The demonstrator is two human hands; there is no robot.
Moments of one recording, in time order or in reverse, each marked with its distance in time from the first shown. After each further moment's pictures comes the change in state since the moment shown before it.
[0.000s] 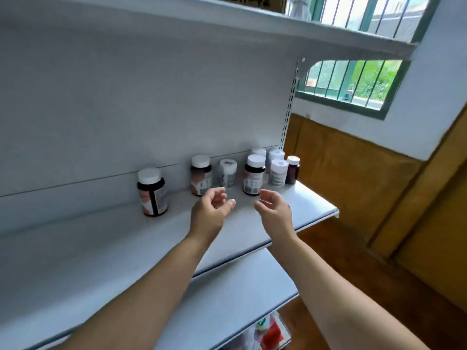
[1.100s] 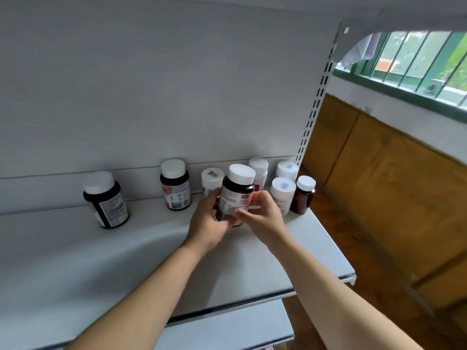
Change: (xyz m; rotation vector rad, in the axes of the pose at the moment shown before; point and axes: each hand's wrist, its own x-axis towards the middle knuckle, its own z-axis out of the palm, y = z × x) left_hand 0.103 -0.028 0.108 0.112 0.104 0.009; right_hand 0.163 0.037 -0.026 -0.010 -0.439 -0.040
